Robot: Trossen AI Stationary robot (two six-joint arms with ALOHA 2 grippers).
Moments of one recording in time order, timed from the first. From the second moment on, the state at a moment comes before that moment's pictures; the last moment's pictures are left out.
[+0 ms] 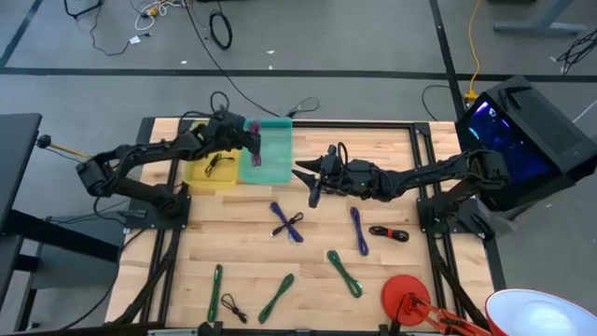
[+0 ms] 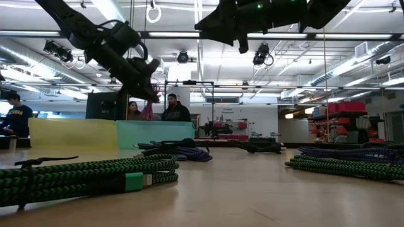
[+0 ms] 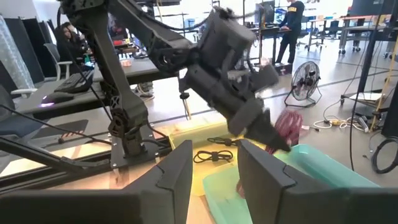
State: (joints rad) left arm 0.69 1.32 0.65 0.11 0.01 -0.46; right arm 0.01 1.56 0.89 0.64 0.32 0.10
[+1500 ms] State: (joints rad) left arm 0.71 1.40 0.68 0.23 0.36 -0.34; right arm -0.02 1.56 0.89 0.36 0.37 0.02
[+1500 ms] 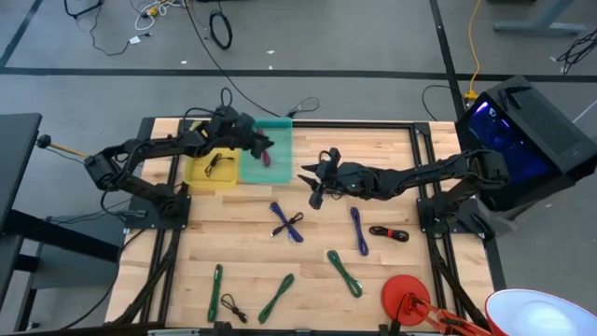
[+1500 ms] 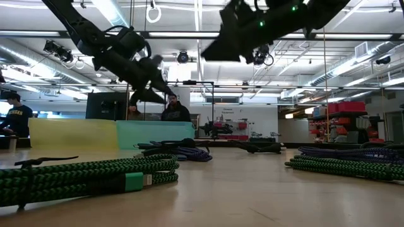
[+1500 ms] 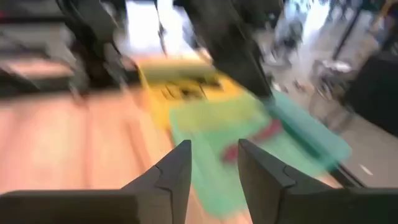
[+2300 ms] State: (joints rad) left arm 0.32 1.25 0.68 -0.12 0.52 -0.17; right arm -0.08 1.59 1.04 -0.44 0.14 0.04
